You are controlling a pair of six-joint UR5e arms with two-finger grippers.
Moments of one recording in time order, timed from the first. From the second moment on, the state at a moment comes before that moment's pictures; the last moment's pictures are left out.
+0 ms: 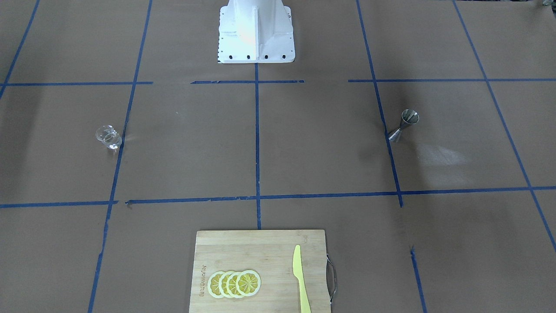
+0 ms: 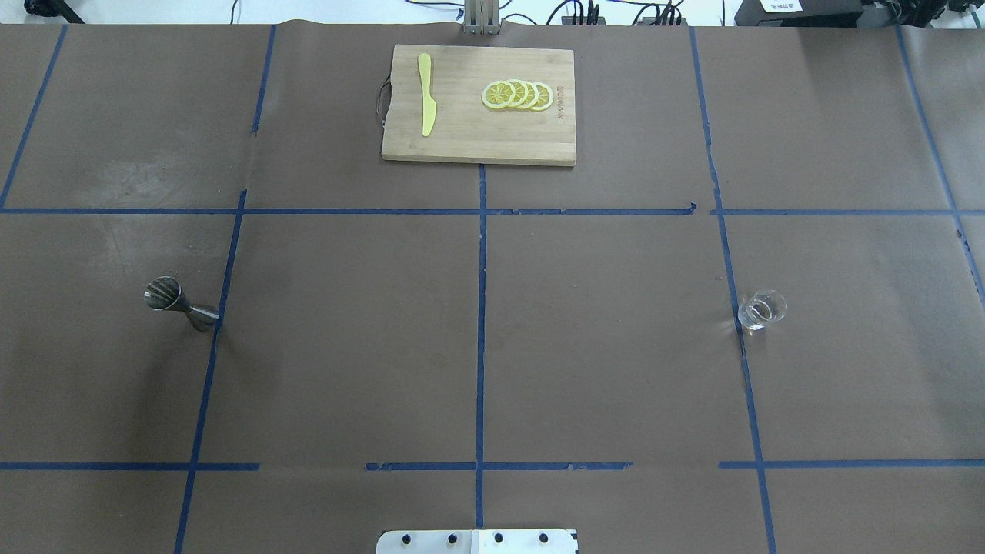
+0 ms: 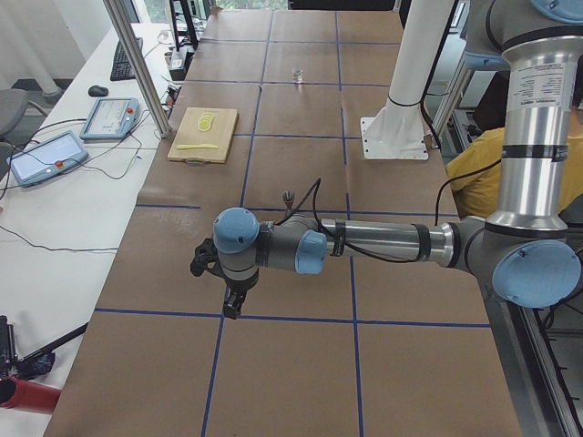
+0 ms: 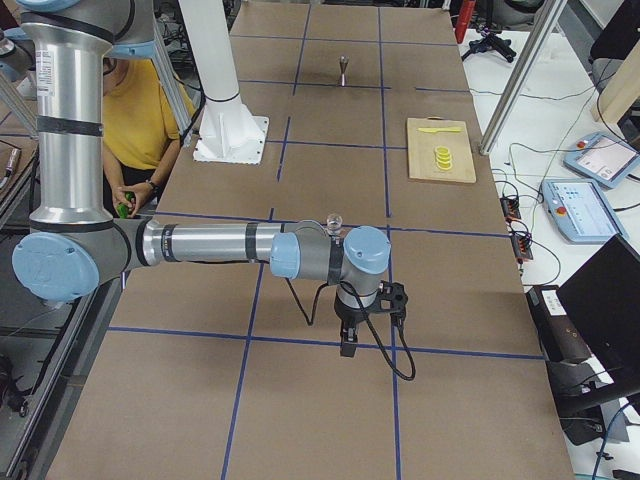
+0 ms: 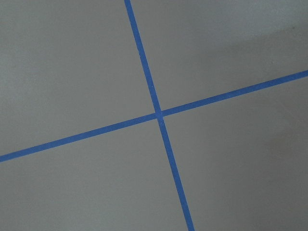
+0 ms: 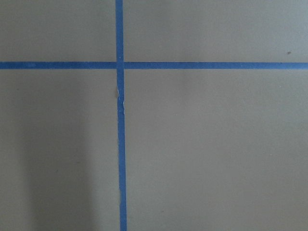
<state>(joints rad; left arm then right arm) -1.58 -1.56 -1.62 -1.67 -2.38 0.19 1.55 -1.63 1.69 -1.67 2.23 0.02</state>
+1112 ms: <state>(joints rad) -1.57 -1.59 -1.72 -1.80 -2.38 0.18 1.52 -1.62 1.77 -1.65 2.22 0.03</state>
